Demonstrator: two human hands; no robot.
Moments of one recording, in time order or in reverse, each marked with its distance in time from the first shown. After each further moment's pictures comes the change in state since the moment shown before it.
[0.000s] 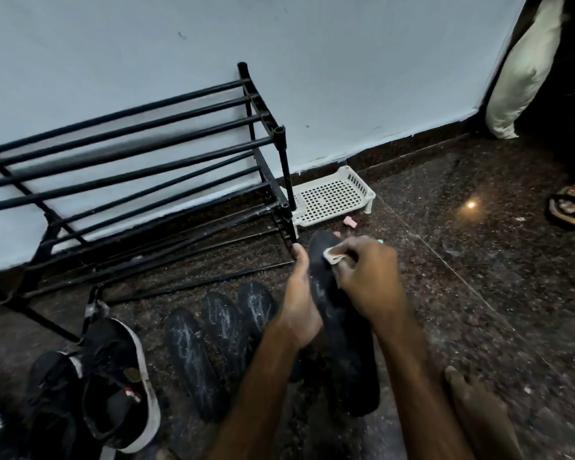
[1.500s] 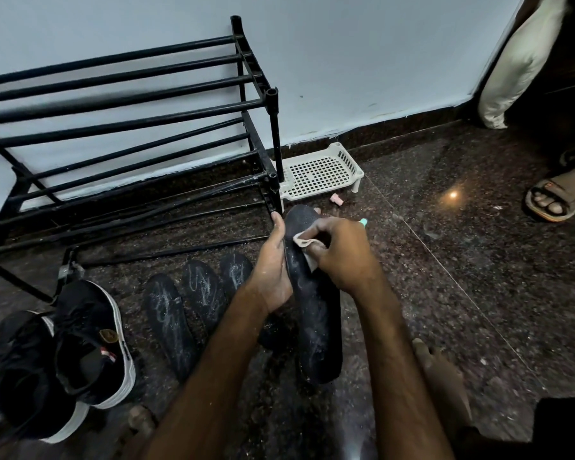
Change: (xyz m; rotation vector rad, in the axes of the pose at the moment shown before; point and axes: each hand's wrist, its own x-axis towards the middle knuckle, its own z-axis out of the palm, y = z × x) left_hand 0.000 0.007 -0.013 -0.018 -0.033 -0.018; right_hand -0.003 -0.006 0.002 0.070 -0.200 -0.065
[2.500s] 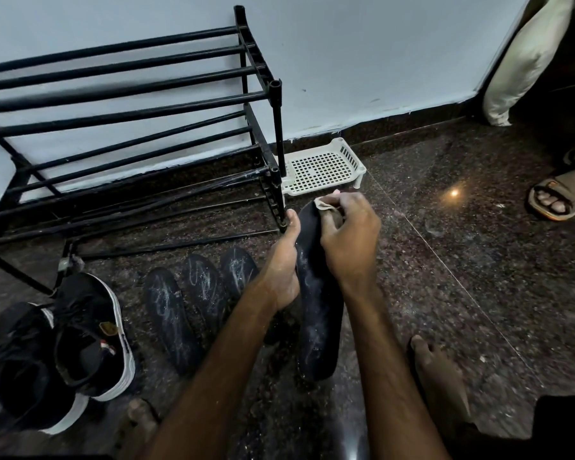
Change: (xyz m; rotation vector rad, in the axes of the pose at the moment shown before) left_hand 0.010 -0.012 0.000 0.048 0.087 -0.040; right_hand 0.009 0.002 0.016 0.013 0.473 -0.043
